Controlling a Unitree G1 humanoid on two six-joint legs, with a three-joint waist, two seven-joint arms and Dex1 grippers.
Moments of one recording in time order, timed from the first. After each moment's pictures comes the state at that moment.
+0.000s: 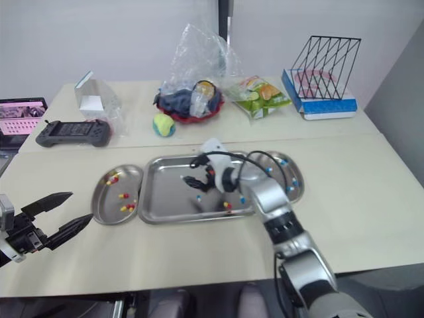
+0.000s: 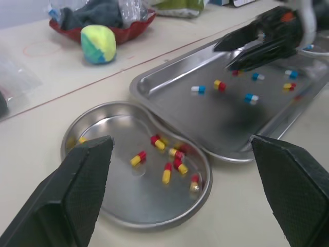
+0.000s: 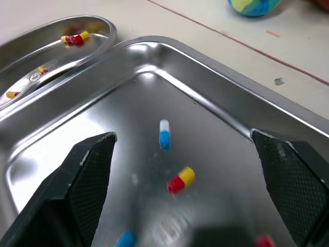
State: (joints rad) left arm 0.33 0.70 0.69 -0.37 -0.65 0.31 -1.01; right arm -0.81 -0.17 0.31 0.24 0.21 0.68 0.59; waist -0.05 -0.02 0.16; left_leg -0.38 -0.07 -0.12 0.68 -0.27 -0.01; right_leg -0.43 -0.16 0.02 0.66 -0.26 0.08
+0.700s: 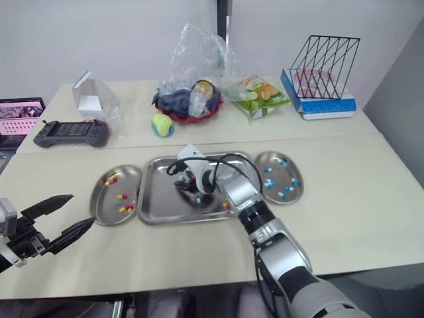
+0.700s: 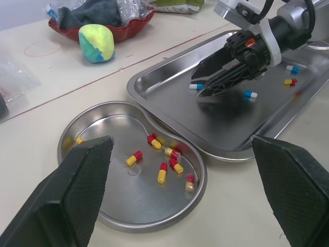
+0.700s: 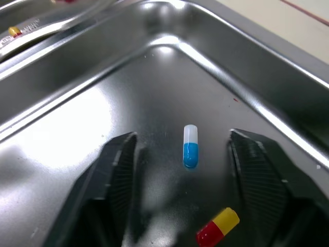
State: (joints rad) left arm 0.39 0.70 0.69 -0.42 -0.66 0.31 -0.97; right arm -0.89 -0.05 0.34 0.50 0.07 0.58 0.61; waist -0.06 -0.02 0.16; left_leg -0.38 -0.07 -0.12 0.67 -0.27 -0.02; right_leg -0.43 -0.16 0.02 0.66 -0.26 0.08
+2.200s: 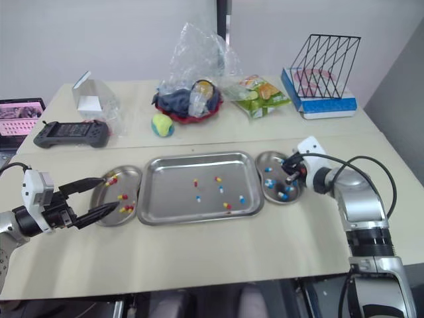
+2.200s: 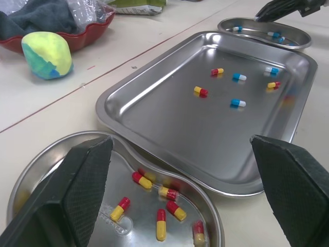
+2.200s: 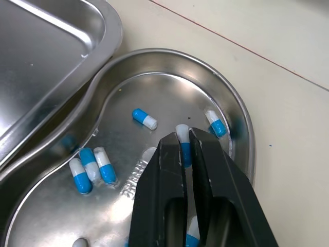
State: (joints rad) left arm 0.04 0.79 0.43 -0.14 -0.58 0.28 -1.10; right arm -0.54 -0.67 -0.04 0.17 0.14 0.57 0.76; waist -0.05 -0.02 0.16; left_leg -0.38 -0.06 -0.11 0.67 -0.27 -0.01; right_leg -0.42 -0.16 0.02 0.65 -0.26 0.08
